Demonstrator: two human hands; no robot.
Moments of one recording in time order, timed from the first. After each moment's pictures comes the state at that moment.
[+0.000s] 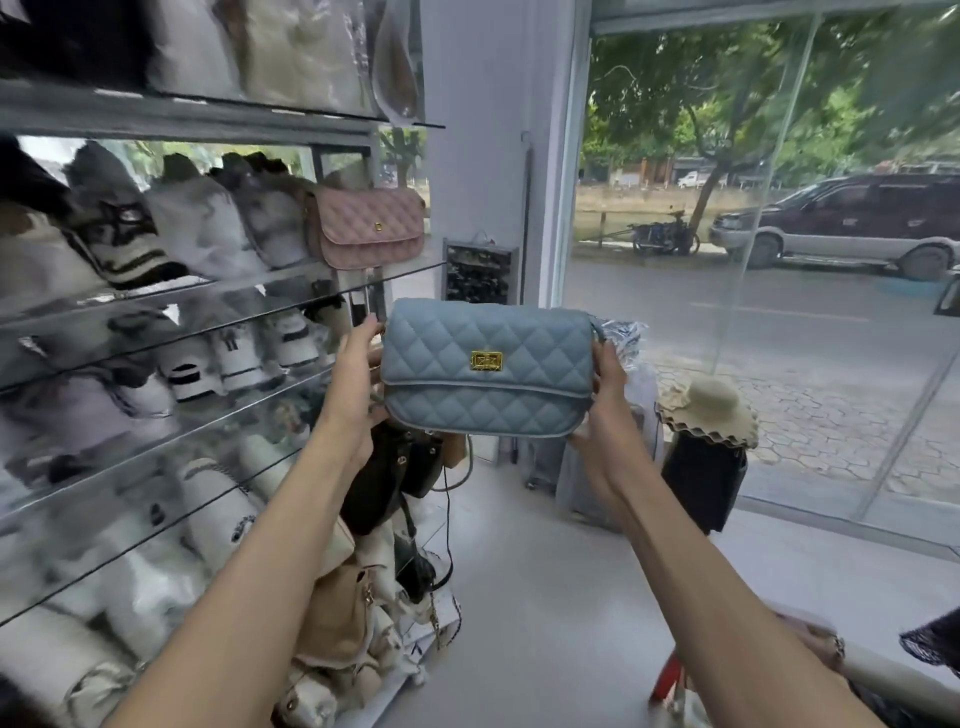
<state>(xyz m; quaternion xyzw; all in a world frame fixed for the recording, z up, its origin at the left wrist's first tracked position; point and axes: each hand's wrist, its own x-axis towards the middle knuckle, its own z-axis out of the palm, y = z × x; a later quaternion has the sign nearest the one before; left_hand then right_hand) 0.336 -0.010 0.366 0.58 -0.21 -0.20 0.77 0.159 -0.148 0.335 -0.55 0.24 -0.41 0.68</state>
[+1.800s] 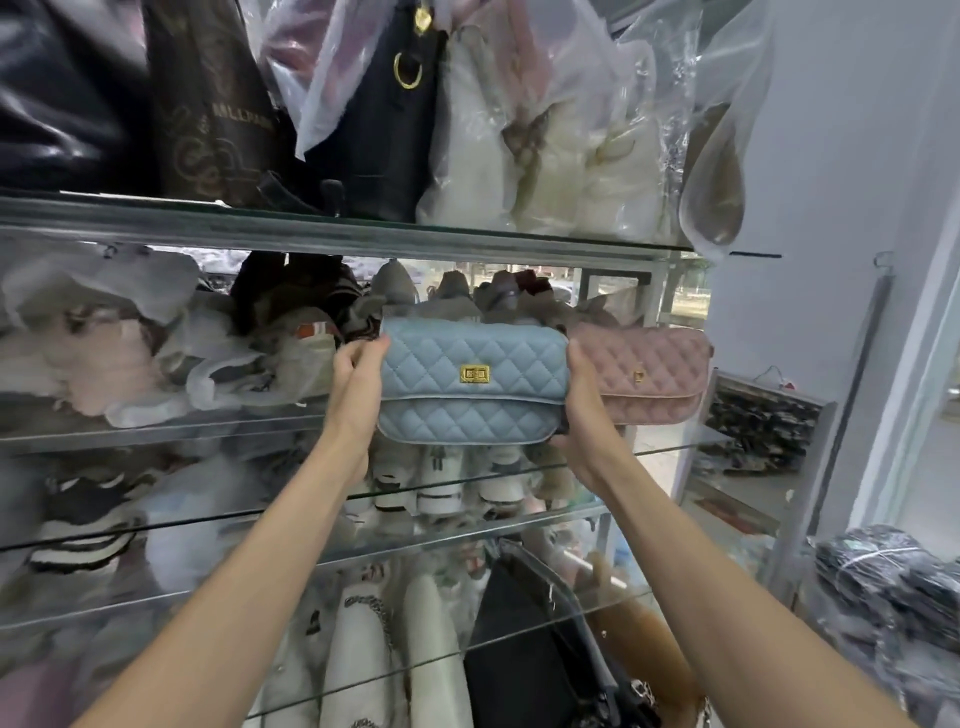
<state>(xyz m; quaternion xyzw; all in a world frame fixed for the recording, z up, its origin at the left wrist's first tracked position) 0.601 0.025 0.443 0.62 -0.05 0.14 0.77 0.585 -0.200 0.429 -0.66 -0.02 -0.20 0.73</state>
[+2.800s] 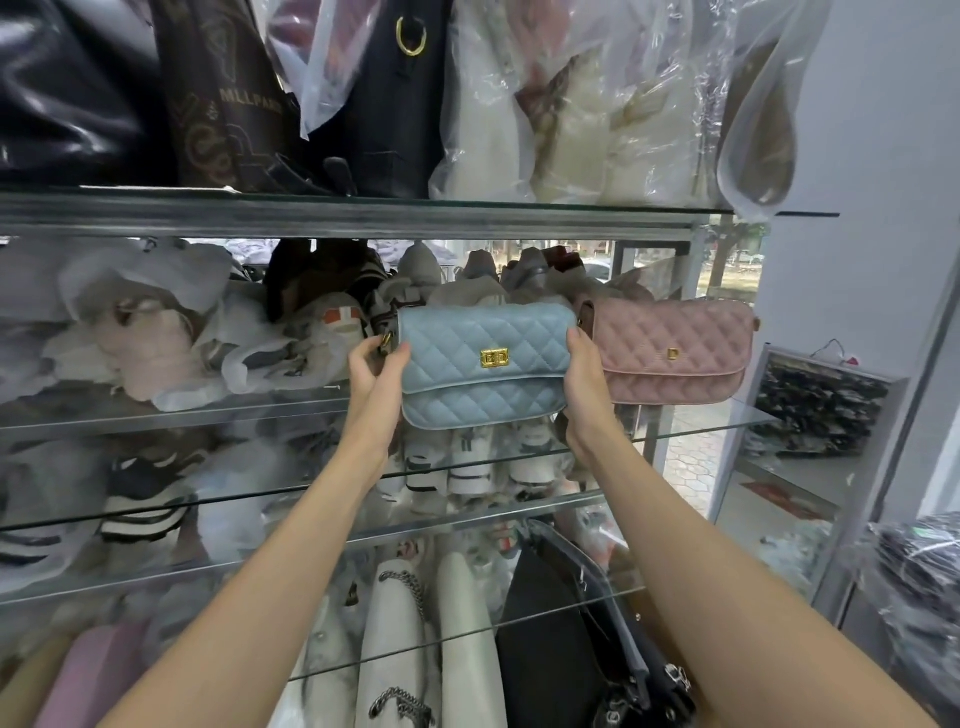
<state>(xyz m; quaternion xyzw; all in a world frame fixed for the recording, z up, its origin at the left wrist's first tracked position) 0.602 0.025 0.420 0.62 -0.07 0.15 0.76 0.626 -0.192 0.414 -0.63 0.00 -0.23 0.74</state>
